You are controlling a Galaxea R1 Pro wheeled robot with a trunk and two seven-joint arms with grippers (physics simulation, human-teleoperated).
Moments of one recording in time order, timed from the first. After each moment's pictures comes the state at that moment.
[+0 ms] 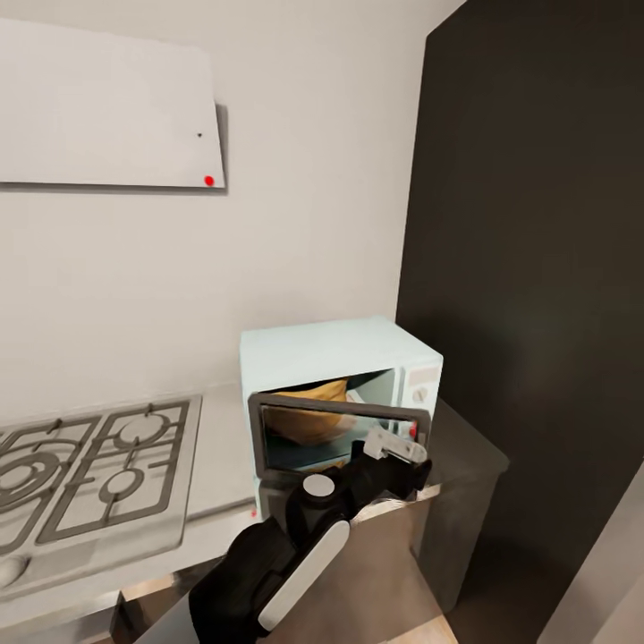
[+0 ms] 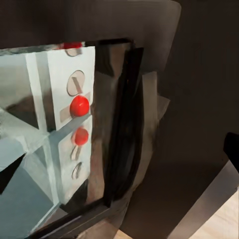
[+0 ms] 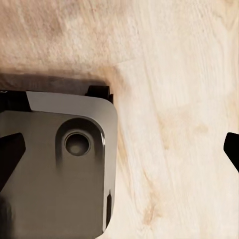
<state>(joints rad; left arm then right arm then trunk) -0.56 -0.17 -0.82 -1.40 0.47 0.55 0.20 -0.24 -0.17 0.02 0.03 0.03 0.05 0.19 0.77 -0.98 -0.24</state>
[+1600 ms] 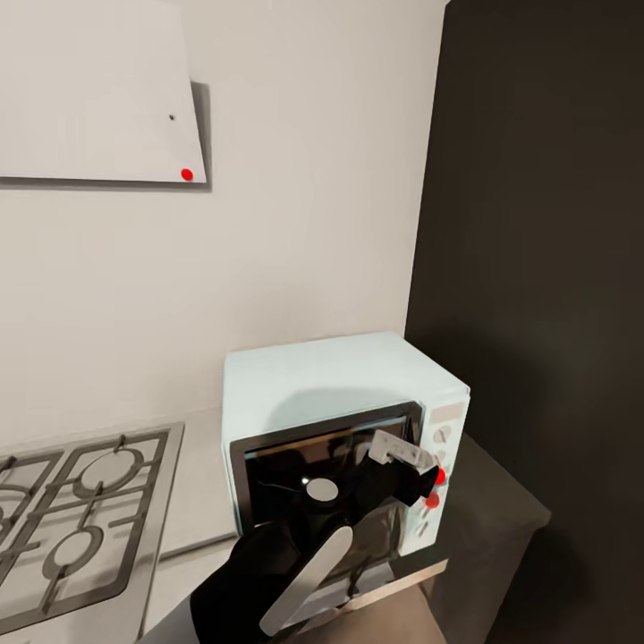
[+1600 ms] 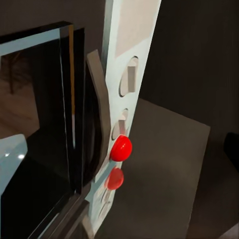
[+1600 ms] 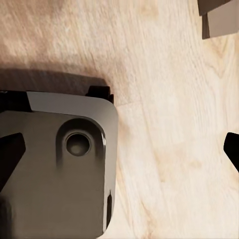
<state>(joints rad) -0.56 -0.17 -0.84 -1.40 0.49 0.55 0.19 -0.24 -0.17 0.02 0.03 0.03 0.05 0.19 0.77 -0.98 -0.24</state>
